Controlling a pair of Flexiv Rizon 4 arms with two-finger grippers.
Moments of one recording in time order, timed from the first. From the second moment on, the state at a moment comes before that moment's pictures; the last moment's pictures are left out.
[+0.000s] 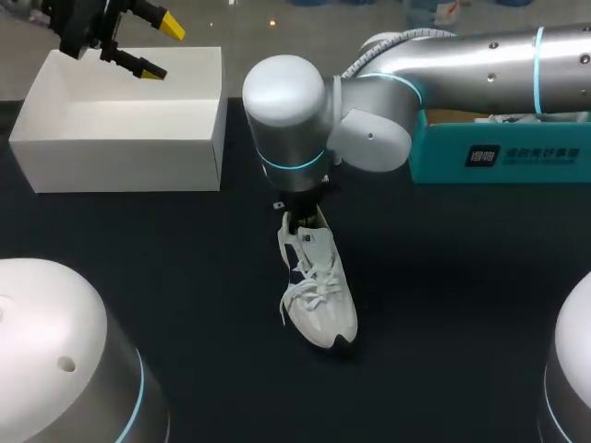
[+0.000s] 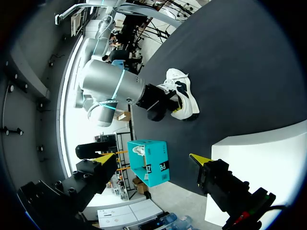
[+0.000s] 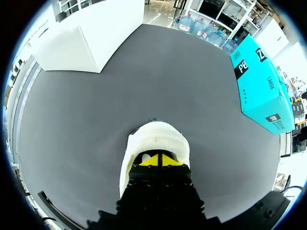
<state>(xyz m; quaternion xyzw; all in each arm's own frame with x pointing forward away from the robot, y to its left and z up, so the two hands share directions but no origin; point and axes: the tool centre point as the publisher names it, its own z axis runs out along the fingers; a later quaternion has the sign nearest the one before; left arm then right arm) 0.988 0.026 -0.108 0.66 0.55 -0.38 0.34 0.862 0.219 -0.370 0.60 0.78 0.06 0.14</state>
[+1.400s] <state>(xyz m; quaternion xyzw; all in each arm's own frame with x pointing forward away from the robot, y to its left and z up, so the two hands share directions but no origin) 0.988 0.026 -0.108 0.66 0.55 -0.38 0.34 0.832 0.214 -0.408 0.61 0.79 -0.02 0.03</state>
